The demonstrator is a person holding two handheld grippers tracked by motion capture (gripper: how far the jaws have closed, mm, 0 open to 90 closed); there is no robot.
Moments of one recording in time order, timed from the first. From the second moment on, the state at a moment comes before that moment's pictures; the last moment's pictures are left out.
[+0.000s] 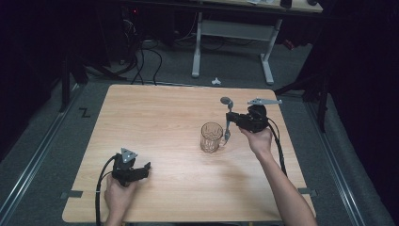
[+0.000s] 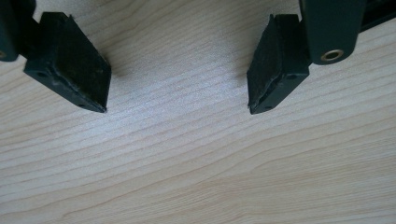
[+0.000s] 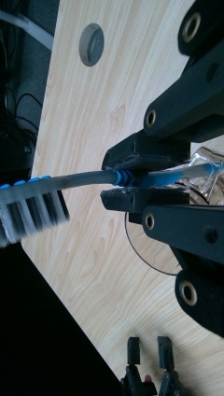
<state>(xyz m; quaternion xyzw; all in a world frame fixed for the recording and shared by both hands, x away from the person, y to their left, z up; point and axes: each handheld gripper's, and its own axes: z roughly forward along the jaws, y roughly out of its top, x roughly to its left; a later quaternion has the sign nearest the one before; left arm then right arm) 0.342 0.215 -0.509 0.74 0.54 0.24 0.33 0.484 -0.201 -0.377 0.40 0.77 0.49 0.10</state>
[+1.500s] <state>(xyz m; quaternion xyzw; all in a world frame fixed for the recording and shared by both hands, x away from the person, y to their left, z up) 0.342 0.215 -0.509 0.74 0.54 0.24 0.33 0.479 -0.202 -0.392 0.40 0.78 0.47 0.10</state>
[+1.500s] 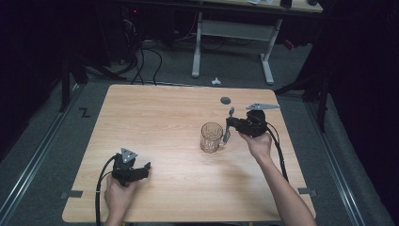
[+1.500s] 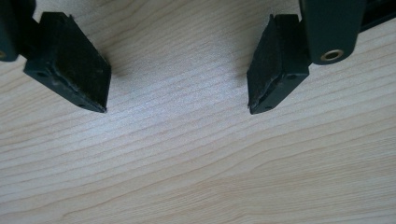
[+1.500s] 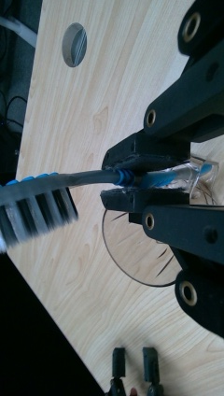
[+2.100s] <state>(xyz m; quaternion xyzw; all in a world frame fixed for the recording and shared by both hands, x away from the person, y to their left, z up) 0.342 0.215 -0.509 0.74 0.54 0.24 0.33 0.482 -0.196 -0.401 0.40 0.79 0.46 0.10</state>
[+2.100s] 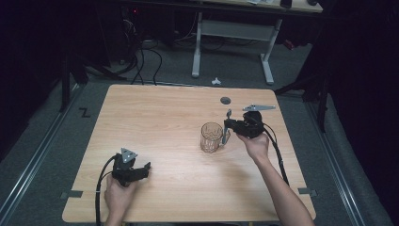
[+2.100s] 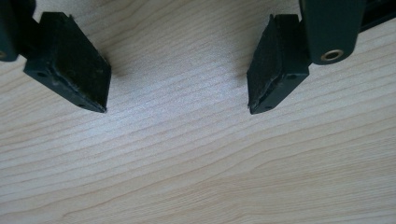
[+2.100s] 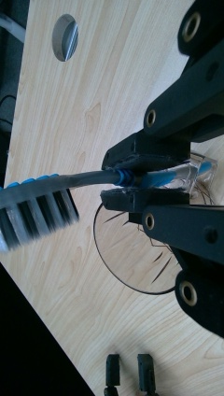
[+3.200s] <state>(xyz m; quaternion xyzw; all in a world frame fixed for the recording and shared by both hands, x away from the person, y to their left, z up) 0.342 0.215 -0.509 0.74 0.54 0.24 0.33 0.485 -0.193 -0.406 0.40 0.79 0.45 0.09</state>
